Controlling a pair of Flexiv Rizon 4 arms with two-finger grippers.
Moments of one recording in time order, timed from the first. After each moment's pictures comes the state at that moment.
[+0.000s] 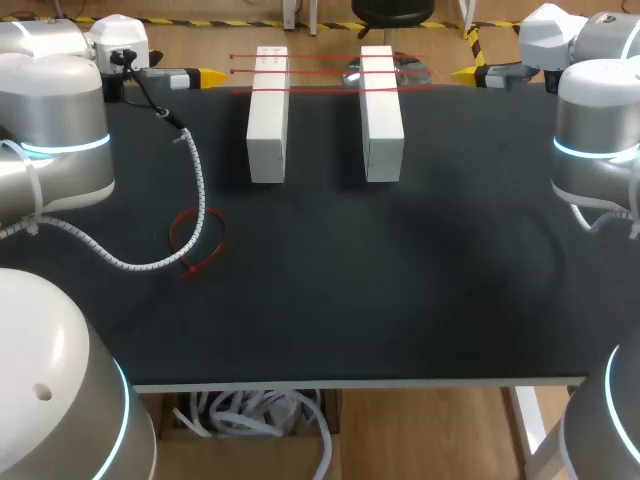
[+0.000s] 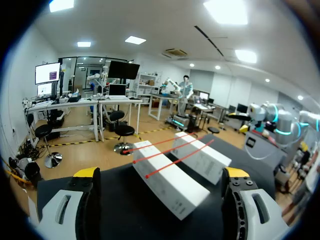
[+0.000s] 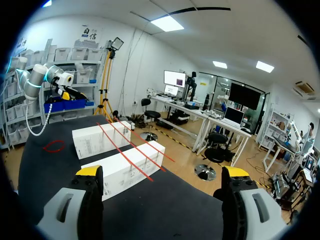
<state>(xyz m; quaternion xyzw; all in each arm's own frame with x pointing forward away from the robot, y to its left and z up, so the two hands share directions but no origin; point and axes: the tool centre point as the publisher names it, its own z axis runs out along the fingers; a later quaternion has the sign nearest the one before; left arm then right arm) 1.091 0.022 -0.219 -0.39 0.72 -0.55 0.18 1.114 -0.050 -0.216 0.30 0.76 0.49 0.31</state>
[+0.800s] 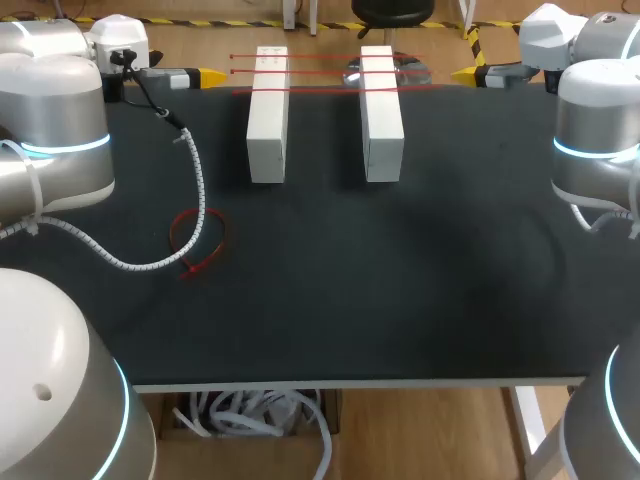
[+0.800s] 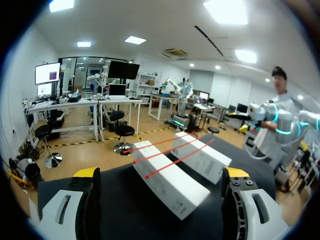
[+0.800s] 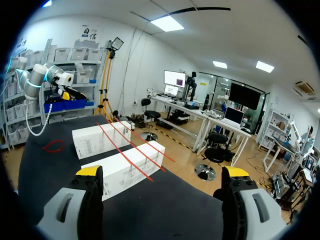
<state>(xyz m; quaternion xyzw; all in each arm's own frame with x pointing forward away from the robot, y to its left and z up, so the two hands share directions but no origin) 1.093 0.022 -0.217 -0.38 0.72 -0.55 0.19 1.114 -0.050 -0.216 0.30 0.76 0.49 0.31</state>
